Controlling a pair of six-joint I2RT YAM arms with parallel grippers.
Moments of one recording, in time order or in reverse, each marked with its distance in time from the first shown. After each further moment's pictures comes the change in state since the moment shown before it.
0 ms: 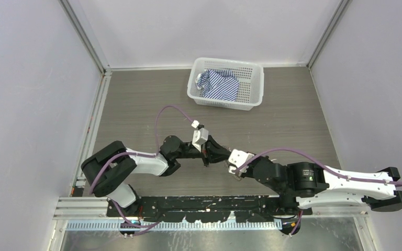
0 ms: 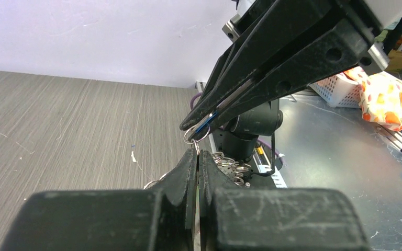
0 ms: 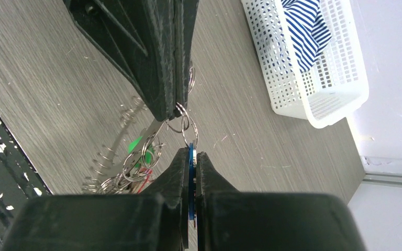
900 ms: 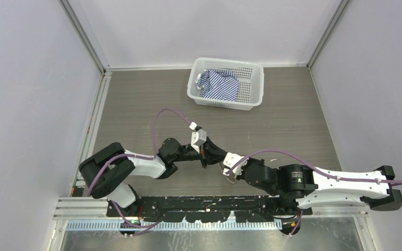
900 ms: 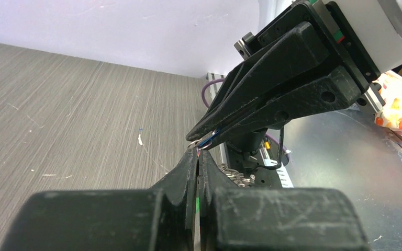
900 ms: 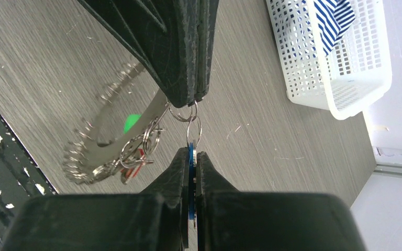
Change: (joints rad) left arm -0.001 -0.029 -0.059 -0.023 -0.072 0.007; right arm 0.000 0.049 -0.077 0.030 -0.001 0.053
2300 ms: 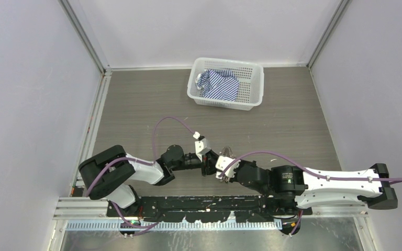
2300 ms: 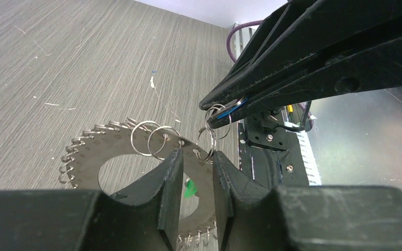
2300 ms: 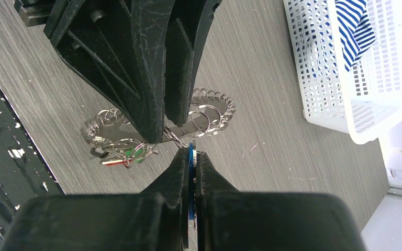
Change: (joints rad) left arm -0.070 -0.011 -0.092 -0.150 -0.158 0.096; right arm 0.000 0.072 -0.046 0.141 -0.056 -0.033
